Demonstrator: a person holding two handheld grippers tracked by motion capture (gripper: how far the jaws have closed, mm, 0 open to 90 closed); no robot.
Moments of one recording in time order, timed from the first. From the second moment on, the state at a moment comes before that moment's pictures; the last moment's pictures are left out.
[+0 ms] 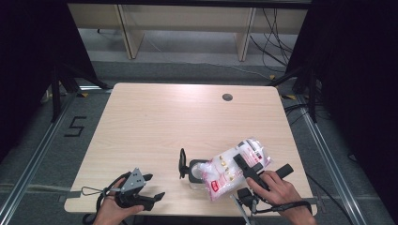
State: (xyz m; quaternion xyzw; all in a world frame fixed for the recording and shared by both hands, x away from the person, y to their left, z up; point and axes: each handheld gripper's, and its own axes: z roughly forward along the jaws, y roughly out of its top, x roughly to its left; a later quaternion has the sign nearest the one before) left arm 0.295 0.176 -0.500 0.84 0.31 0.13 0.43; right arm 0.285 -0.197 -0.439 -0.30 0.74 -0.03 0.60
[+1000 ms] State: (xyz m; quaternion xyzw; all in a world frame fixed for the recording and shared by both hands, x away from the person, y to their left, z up) left arm 0.295 0.177 -0.500 0.84 0.30 0.14 0.43; right arm 0.278 -0.193 -0.432 -0.32 0.73 -0.05 0.60
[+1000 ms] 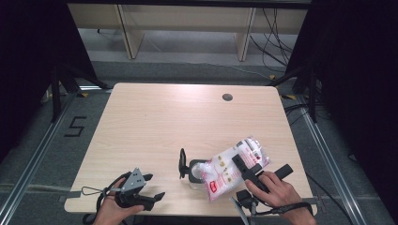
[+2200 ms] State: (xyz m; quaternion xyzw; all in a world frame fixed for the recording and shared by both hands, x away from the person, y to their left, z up) left arm 0.294 0.176 -0.499 0.84 0.31 0.13 0.44; right arm 0.285 -0.200 -0.440 -0.29 0.75 -0.02 0.60
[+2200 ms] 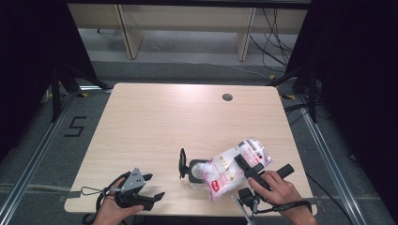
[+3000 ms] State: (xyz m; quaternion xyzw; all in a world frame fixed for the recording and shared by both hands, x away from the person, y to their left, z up) left arm 0.296 0.177 -0.499 0.84 0.31 0.13 0.43; right arm 0.281 -0.195 -0.435 -0.31 0.74 -0.04 0.60
